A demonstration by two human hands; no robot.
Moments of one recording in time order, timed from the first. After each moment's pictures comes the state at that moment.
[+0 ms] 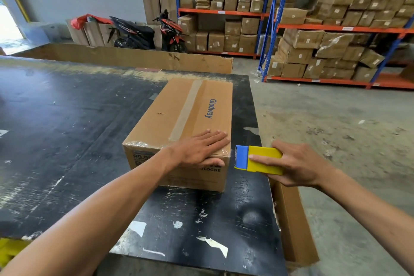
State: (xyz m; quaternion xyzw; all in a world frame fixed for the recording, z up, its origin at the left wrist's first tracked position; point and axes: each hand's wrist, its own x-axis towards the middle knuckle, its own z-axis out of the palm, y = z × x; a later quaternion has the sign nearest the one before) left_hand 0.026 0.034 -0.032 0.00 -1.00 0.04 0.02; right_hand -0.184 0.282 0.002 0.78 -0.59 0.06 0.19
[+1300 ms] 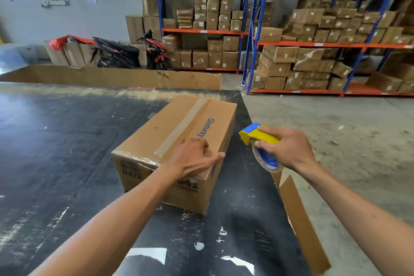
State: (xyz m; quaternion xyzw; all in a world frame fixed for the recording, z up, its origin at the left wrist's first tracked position) left_hand 0.066 0.014 0.001 0.25 -0.96 -0.09 0.10; right_hand -0.127 0.214 0.040 0.39 -0.86 0.33 0.06
